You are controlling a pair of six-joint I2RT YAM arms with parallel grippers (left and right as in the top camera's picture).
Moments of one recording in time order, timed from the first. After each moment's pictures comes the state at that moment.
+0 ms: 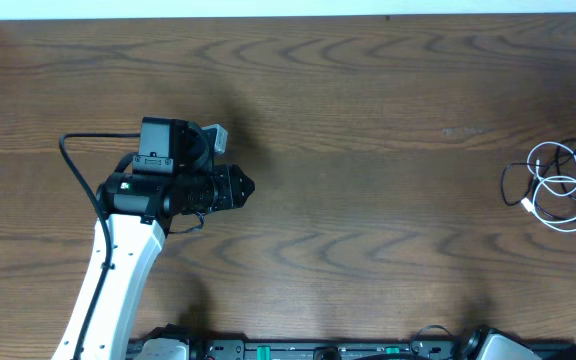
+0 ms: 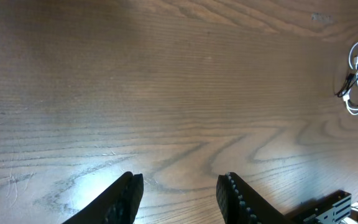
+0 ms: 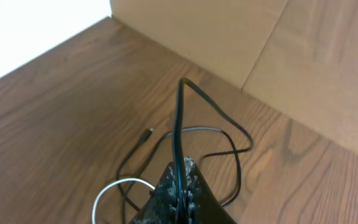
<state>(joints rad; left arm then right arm) -0.12 1.24 1.04 -0.92 0.46 -0.26 -0.46 1.32 1.04 -0.27 0.45 0.22</state>
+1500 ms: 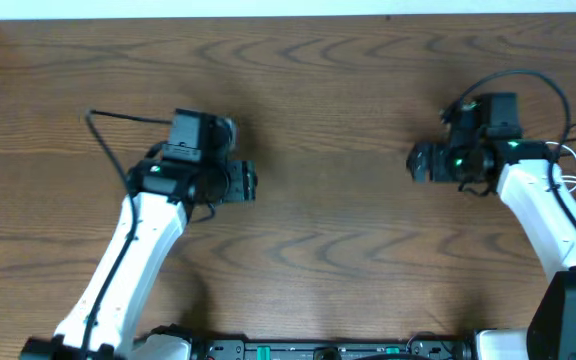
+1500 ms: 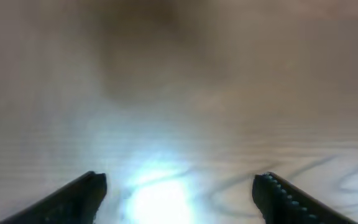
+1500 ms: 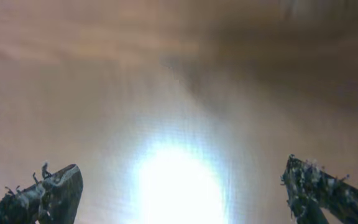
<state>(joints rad) -0.22 1.38 1.04 -0.88 0.16 -0.27 0.04 1.56 1.04 -0.70 -0.20 0.07</state>
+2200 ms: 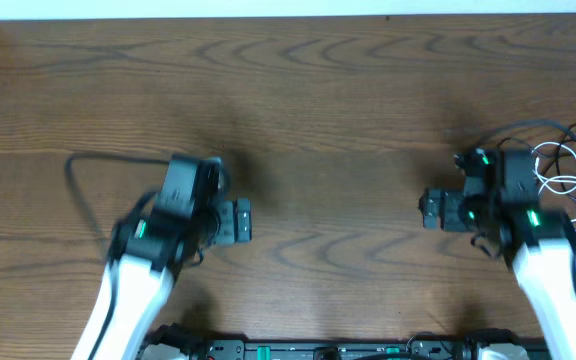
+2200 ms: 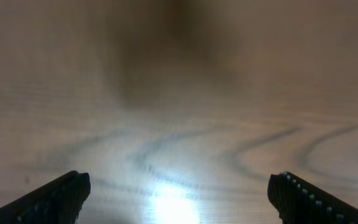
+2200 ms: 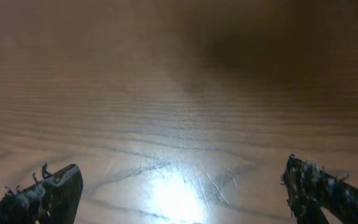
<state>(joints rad) -0.29 1.04 0.89 -0.98 0.02 -0.30 0.05 1.10 0.77 -0.75 -0.13 0.12</state>
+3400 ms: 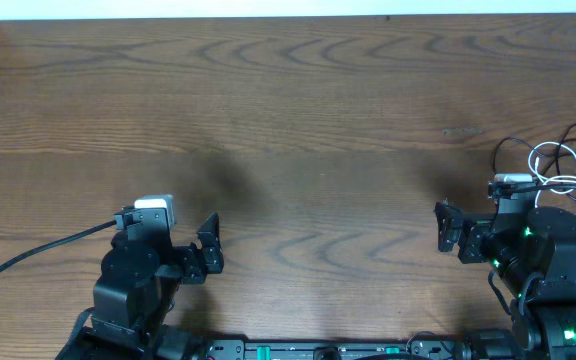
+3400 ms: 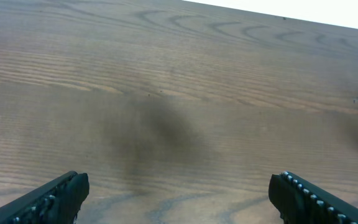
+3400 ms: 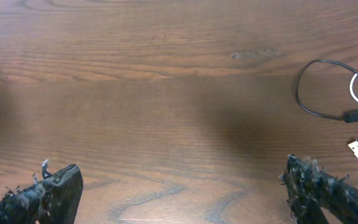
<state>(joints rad) -0.32 0.47 0.81 -0.91 -0.13 -0.31 0.05 0.60 0.70 -0.76 -0.13 0.12</state>
